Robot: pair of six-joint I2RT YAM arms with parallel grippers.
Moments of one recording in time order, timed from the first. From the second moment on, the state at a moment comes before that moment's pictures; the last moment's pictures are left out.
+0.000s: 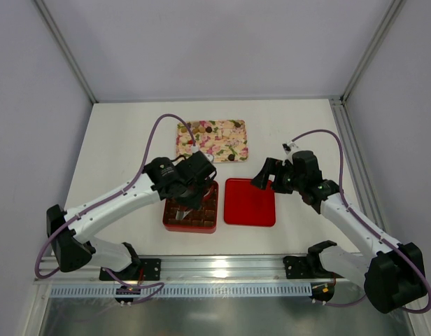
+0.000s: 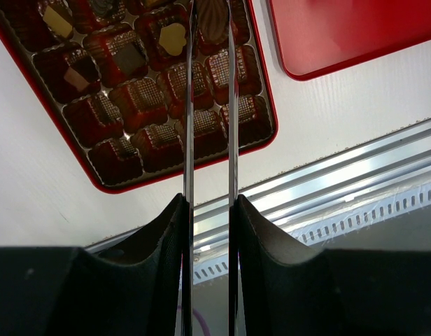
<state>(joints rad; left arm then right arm) -0.98 1.37 1.34 -1.15 -0.16 -0.58 0.34 1.04 0.64 -0.27 -0.30 0.54</state>
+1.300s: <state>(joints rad) -0.99 1.37 1.34 -1.15 -0.17 -0.59 0.34 1.02 0.64 -0.27 -0.30 0.54</state>
